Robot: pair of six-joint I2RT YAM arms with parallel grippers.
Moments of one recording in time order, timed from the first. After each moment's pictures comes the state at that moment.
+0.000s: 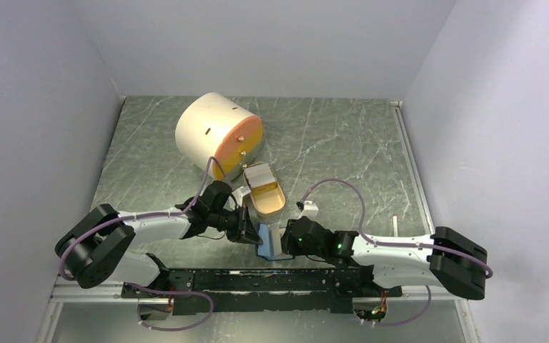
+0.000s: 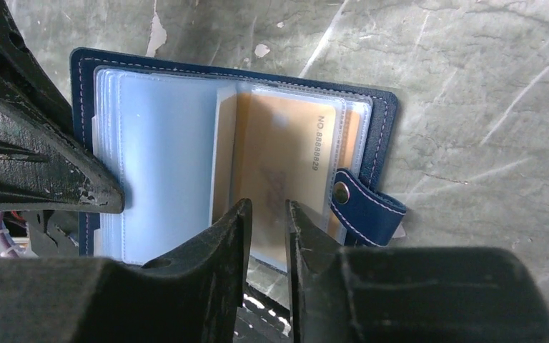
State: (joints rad) left arm -0.77 1.37 0.44 0.18 0.64 -0.98; right arm 1.16 1.11 0.31 0.03 0.24 0.99
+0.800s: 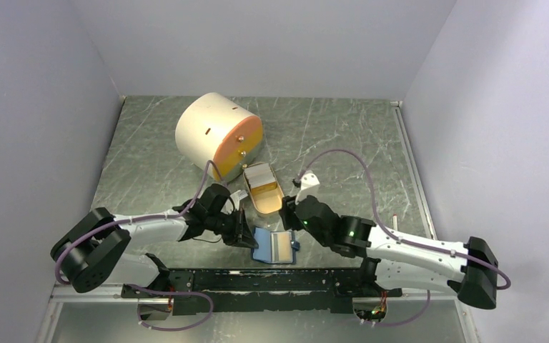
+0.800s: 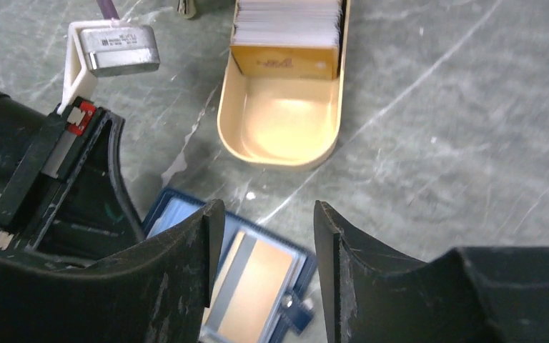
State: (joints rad) left arm -0.77 1.34 0.43 0.09 0.61 -0.96; right arm 1.16 0.92 0.58 -0.24 0.52 0.54
